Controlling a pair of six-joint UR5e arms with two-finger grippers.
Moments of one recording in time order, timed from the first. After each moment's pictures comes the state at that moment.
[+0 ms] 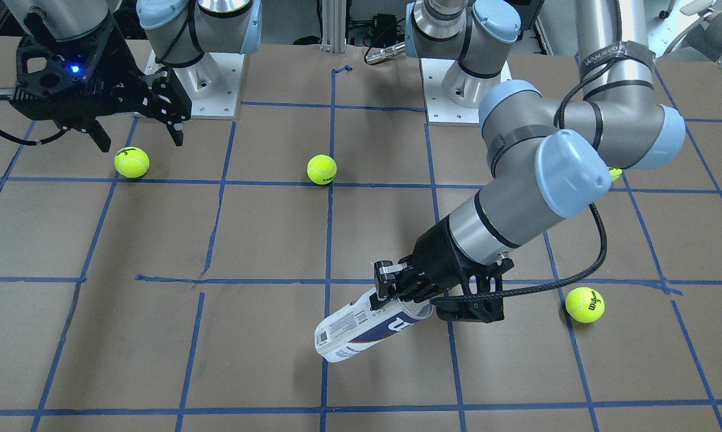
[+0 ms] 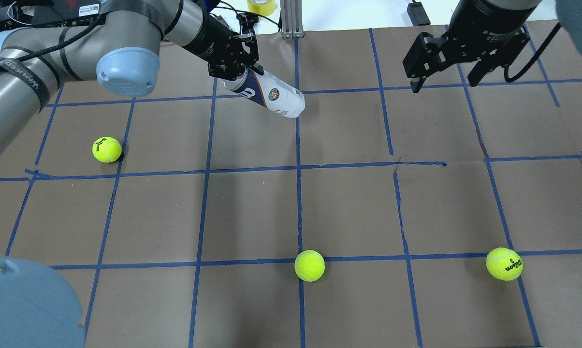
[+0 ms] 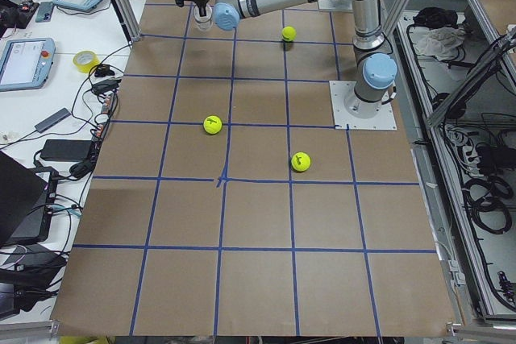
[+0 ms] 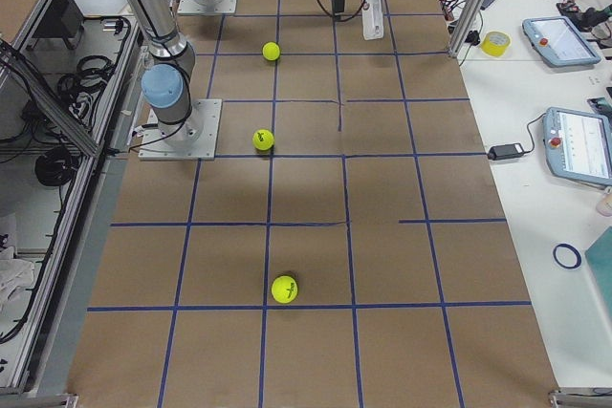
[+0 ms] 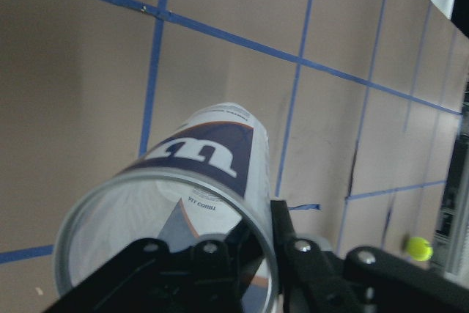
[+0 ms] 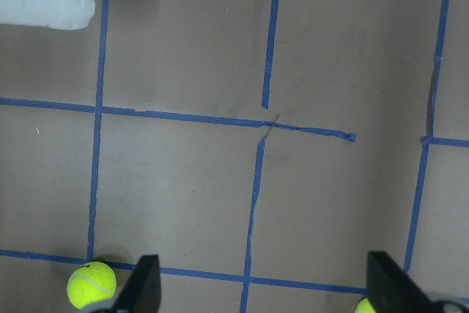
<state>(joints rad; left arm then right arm) -1.65 -1.98 -1.46 -1.05 1.13 -0.27 1.56 -1.58 1.49 -1.55 -1.53 -0.11</state>
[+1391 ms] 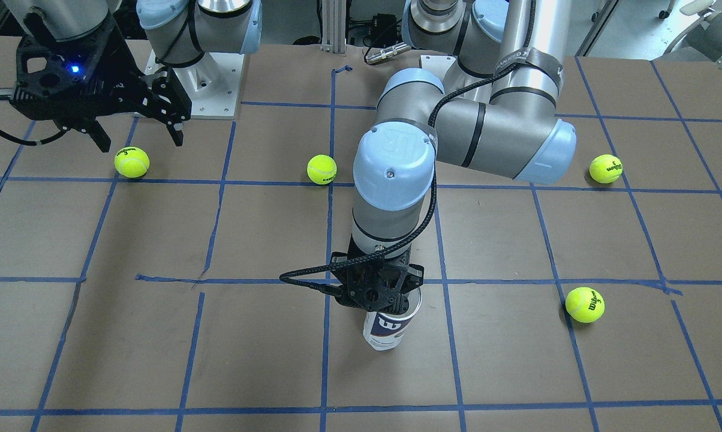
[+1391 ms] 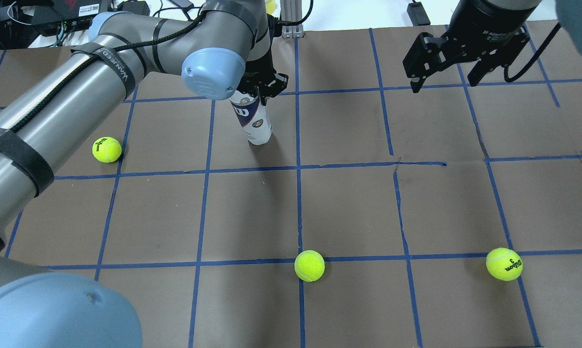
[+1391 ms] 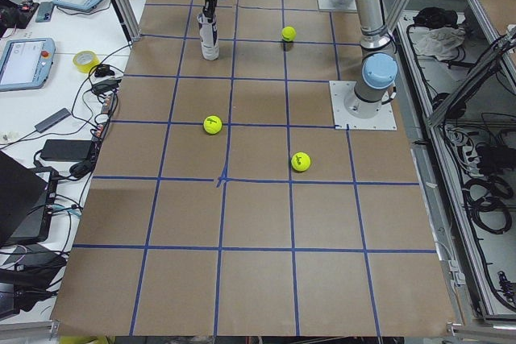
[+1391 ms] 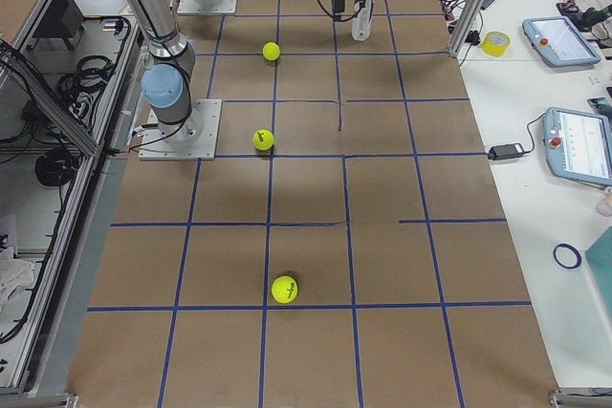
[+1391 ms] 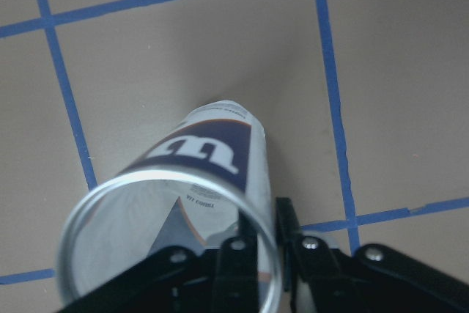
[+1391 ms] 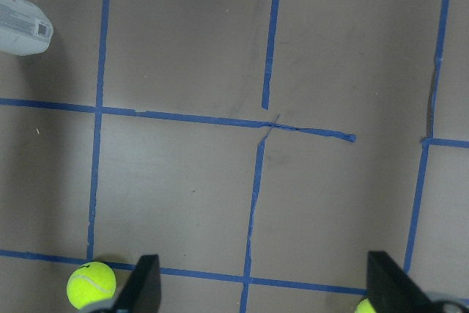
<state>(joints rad) -1.84 -2.06 -1.36 -1.21 1.60 -0.09 1.56 -1.58 1.49 -1.55 -1.53 -0.12</state>
